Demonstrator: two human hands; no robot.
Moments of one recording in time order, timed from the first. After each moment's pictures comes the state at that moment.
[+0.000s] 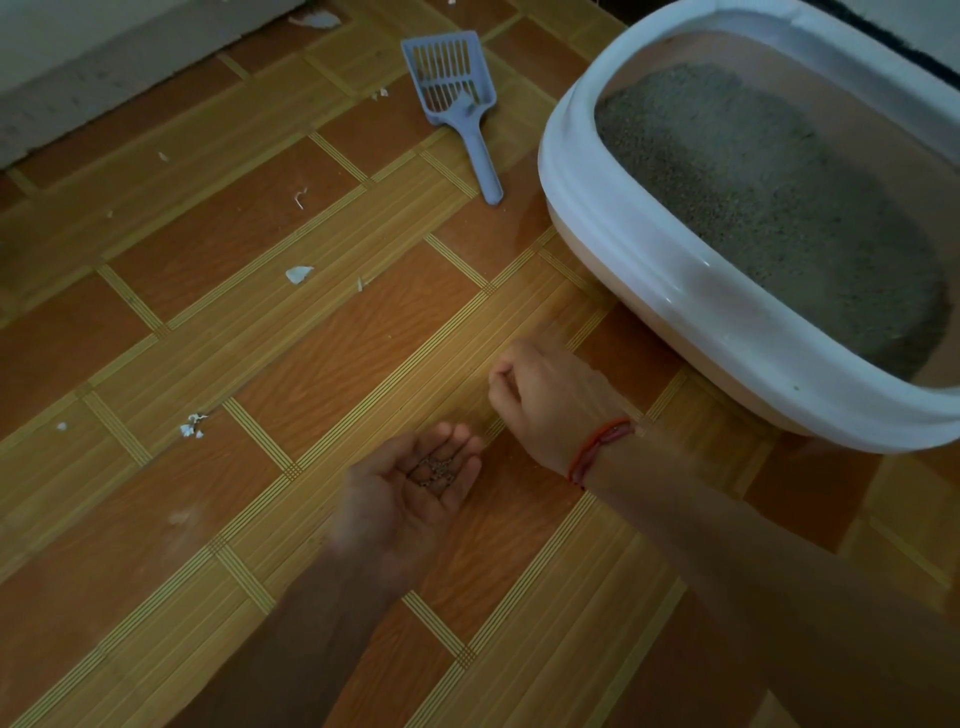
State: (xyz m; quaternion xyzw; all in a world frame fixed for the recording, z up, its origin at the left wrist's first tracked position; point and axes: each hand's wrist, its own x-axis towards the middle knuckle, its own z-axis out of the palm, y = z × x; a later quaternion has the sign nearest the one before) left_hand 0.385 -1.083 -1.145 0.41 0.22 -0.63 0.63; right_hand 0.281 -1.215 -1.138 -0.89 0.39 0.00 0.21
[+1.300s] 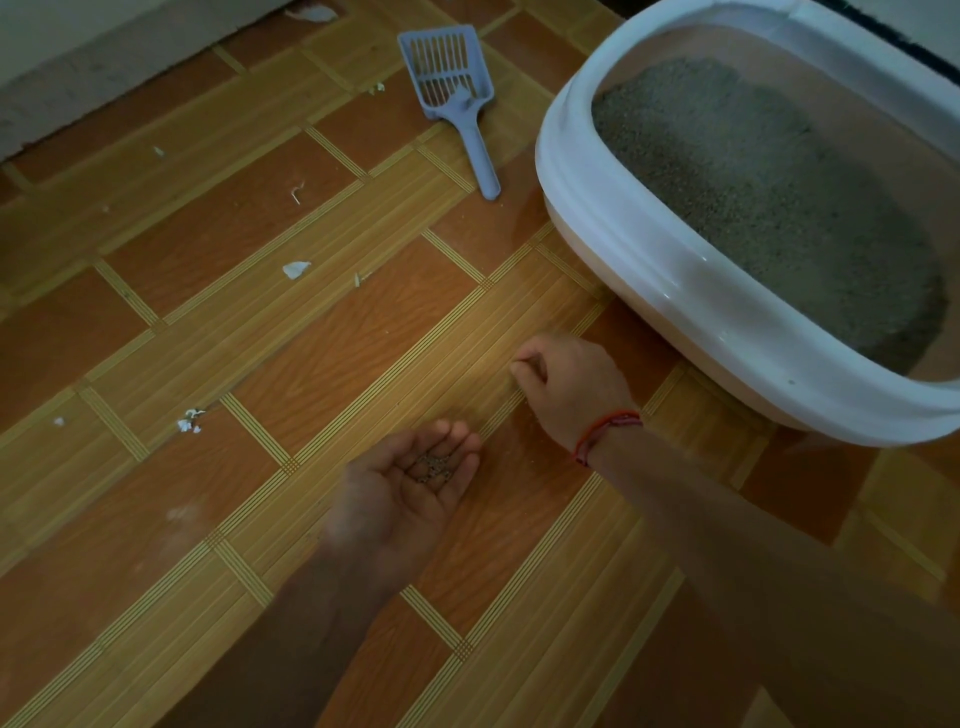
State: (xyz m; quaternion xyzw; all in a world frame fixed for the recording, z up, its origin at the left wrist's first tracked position) left_hand 0.384 -1.082 -1.144 0.41 0.22 -0.63 0.63; right_hand 0.270 -1.231 -1.157 -0.84 0.48 -0.05 0.24
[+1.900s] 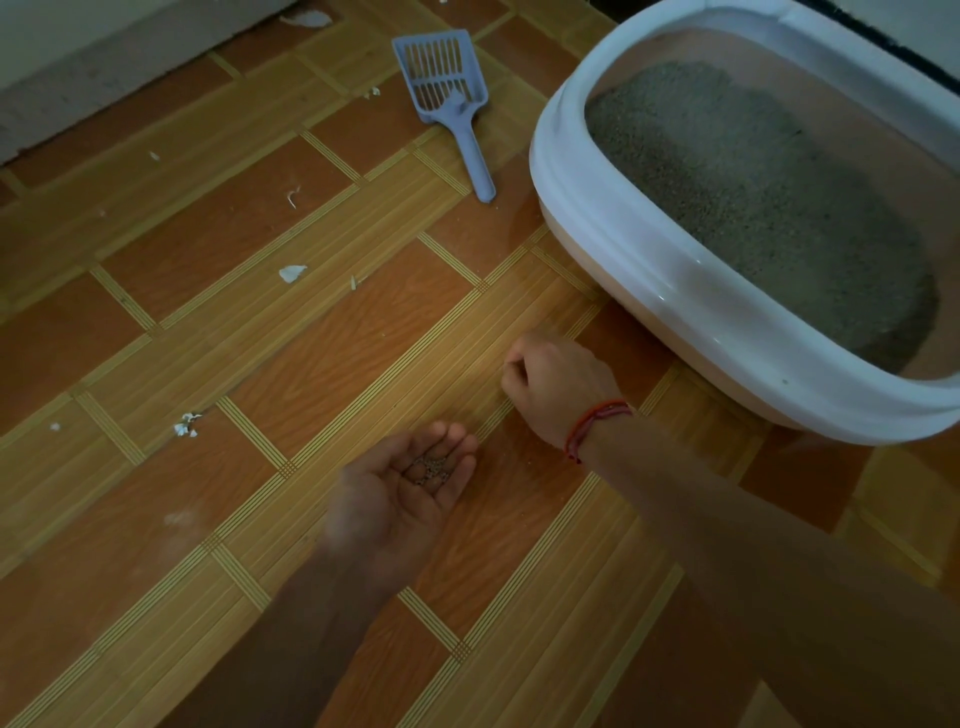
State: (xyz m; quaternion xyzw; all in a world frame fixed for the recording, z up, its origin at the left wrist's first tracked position) left_hand 0.384 -1.081 -1.143 0.41 0.22 -0.63 0.63; right_hand 0.278 -1.232 -1.149 -0.87 0.45 0.02 0.21
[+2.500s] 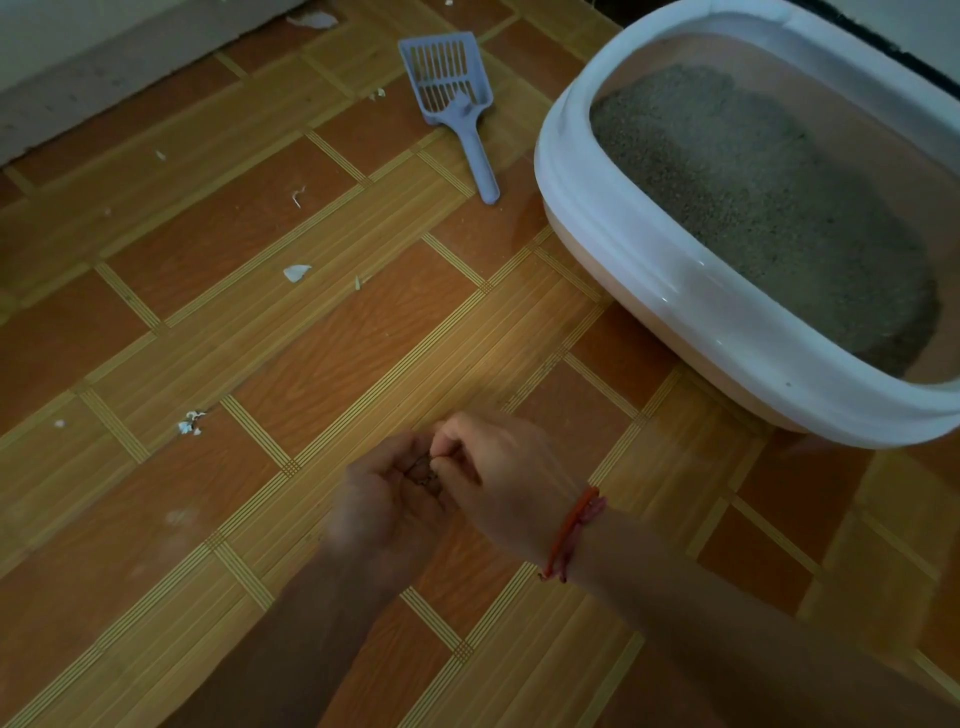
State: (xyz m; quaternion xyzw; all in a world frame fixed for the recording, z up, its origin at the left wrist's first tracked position) left_hand 0.386 -1.078 -1.148 0.41 0.16 -0.64 0.63; right_hand 0.280 -1.155 -1.136 -0.87 0.33 -0.05 0.35
